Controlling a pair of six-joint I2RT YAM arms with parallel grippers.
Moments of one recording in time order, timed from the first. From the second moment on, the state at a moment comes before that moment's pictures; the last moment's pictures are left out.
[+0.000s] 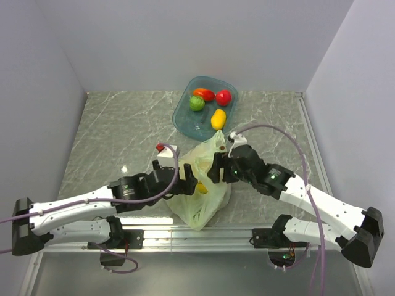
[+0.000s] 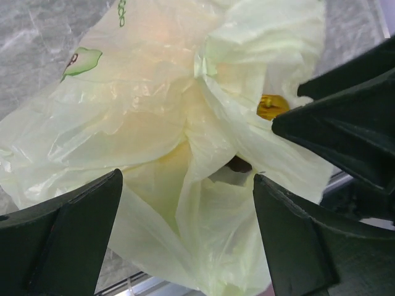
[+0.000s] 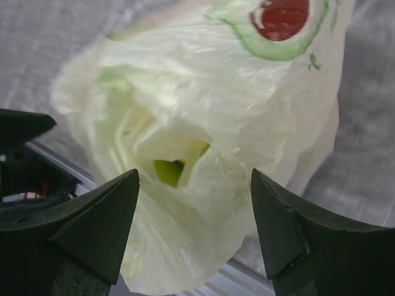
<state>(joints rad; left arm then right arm) -1.20 0.97 0.82 -0.45 -0.52 -0.81 0.86 1.01 0.86 -0.51 0.12 0.64</state>
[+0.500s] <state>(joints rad) -1.19 1.12 0.82 -0.35 -0.47 -0.78 0.74 0.72 0.57 -0.43 0.19 0.79</state>
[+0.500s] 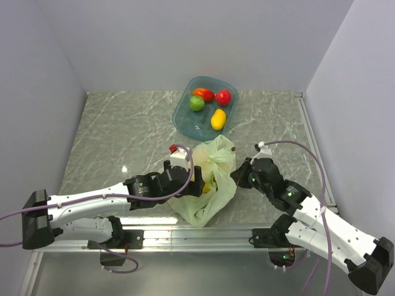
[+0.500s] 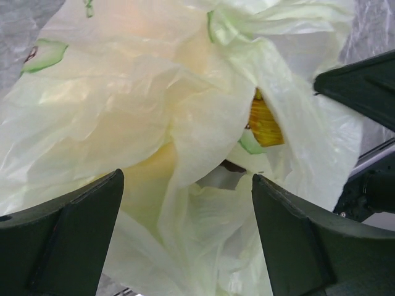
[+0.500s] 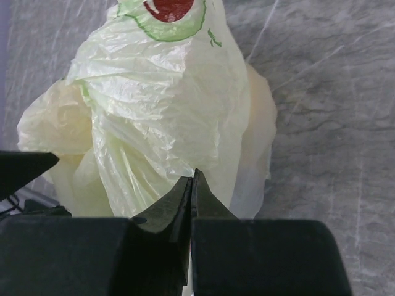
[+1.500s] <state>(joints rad) -0.71 0.90 0.51 -0.35 -0.28 -0.86 0.45 0.82 0.32 -0.35 0.04 0.87</state>
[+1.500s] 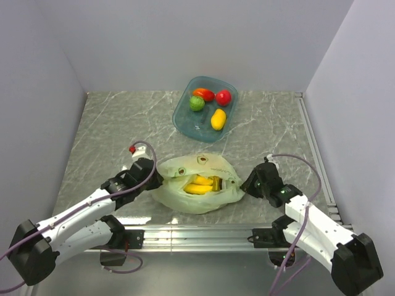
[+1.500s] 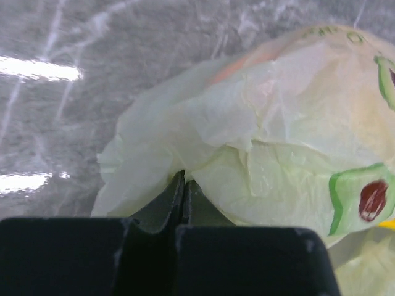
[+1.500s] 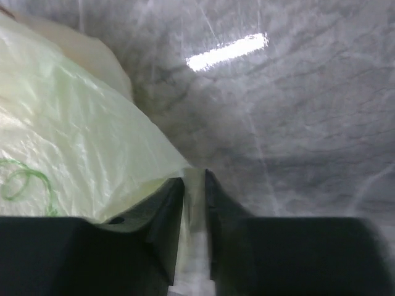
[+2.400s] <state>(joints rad) -0.71 0.87 0.69 -0.43 -0.09 -0.76 0.99 0.98 0.83 -0.69 0.23 0.93</state>
